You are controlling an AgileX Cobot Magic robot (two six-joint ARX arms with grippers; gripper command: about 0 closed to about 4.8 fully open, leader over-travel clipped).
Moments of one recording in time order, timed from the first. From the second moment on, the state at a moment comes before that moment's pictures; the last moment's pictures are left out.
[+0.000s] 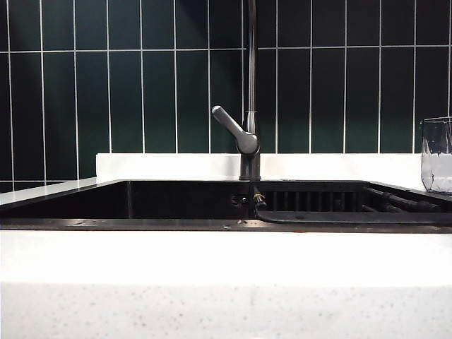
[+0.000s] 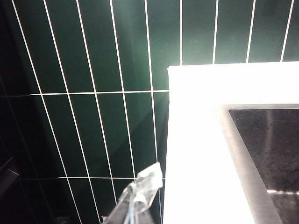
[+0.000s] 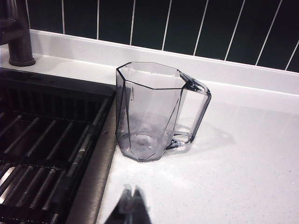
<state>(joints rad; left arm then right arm) 0.06 0.00 0.00 0.07 -0.02 0.10 0.08 0.00 0.01 -0.02 0.10 -0.14</state>
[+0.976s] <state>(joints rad) 0.06 0.00 0.00 0.20 0.18 -0.13 0.08 0.00 0.01 0.02 0.04 -0.14</state>
